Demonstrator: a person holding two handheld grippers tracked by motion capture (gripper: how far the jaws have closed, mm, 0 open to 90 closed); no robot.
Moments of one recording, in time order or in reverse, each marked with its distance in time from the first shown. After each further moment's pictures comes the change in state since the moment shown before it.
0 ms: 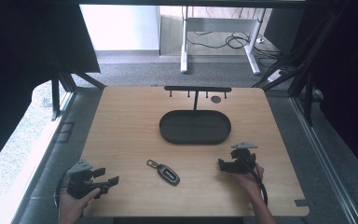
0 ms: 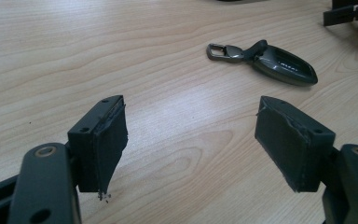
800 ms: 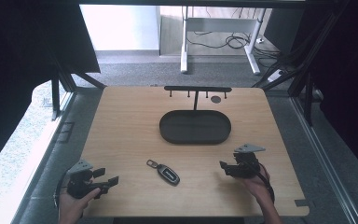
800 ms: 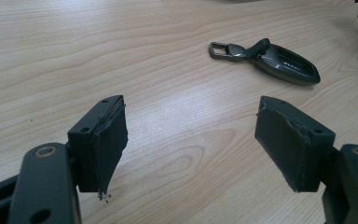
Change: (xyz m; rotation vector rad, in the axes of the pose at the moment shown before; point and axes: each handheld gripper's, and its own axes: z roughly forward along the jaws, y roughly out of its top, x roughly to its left) left arm 0.000 0.000 0.000 -0.001 0.004 -0.005; right arm 0.006 0.003 -0.041 -0.065 0.157 -0.111
